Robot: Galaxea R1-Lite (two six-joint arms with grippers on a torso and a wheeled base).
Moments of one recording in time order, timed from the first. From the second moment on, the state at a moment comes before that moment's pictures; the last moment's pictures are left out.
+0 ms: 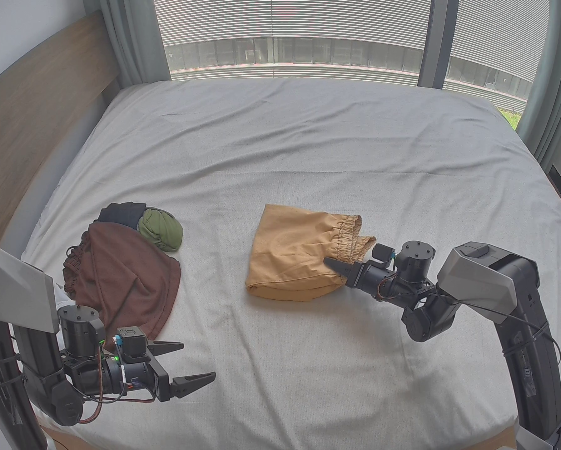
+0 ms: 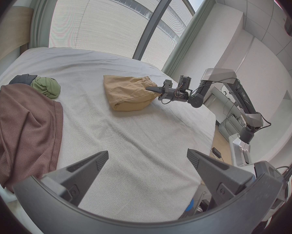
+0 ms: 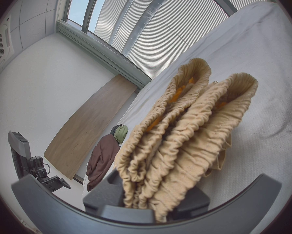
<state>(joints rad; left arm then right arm) -0.21 2.14 -0.05 -1.55 -0.61 0.07 0.32 2.68 -1.26 -1.35 0.53 0.60</state>
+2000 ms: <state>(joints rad) -0.21 2.13 -0.05 -1.55 -0.61 0.07 0.36 2.46 -1.08 -1.40 0.53 0.57</state>
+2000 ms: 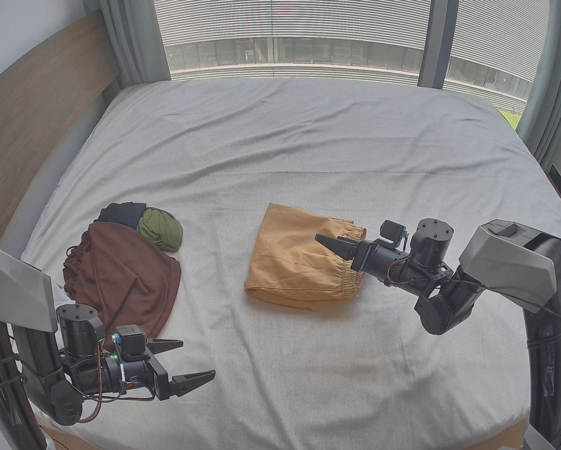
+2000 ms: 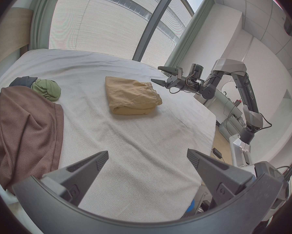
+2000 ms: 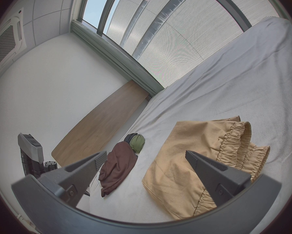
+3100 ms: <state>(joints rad) -0.20 2.13 -0.05 -1.55 -0.62 0.07 0.32 2.66 -1.19 -1.42 0.45 0.58</state>
